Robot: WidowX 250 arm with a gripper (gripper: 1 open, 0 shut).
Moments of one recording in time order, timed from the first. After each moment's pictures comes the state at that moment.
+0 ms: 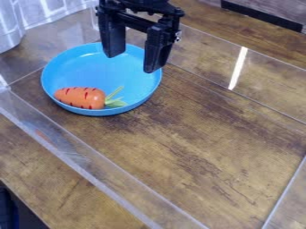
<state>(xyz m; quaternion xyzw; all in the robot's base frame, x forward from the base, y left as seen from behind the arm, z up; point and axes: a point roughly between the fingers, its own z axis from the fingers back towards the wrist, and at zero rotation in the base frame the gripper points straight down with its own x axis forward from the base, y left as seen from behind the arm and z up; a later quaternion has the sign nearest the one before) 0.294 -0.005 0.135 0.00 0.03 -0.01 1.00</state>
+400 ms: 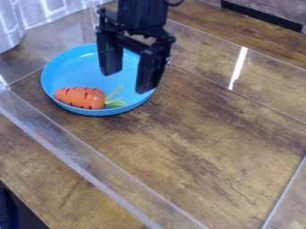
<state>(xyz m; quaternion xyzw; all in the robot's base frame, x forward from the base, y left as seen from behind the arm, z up) 0.283 0.002 0.109 0.00 0.07 -0.06 1.00</state>
